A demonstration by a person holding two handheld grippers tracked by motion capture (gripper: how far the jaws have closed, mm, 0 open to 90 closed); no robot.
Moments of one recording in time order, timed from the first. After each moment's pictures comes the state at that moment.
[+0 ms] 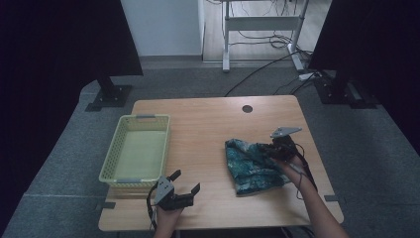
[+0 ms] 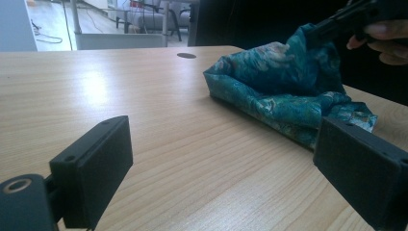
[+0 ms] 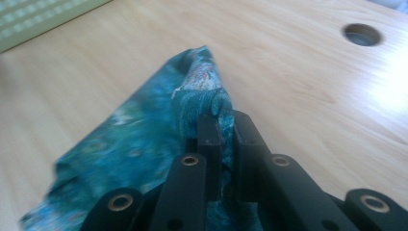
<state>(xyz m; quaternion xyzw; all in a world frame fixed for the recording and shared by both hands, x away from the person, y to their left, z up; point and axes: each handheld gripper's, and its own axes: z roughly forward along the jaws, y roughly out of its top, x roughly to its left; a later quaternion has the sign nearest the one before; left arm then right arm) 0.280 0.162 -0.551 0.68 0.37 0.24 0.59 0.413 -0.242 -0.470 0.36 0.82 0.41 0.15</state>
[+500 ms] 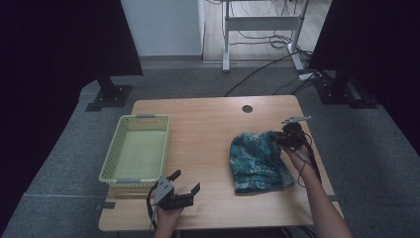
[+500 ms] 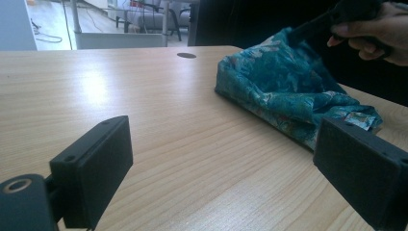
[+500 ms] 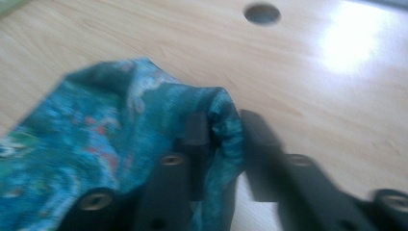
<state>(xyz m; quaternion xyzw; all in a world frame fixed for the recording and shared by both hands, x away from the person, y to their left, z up) 0.281 0.162 -0.551 0.68 0.37 0.24 0.59 0.457 -0.280 -0.479 0.47 0.79 0.37 0.17</state>
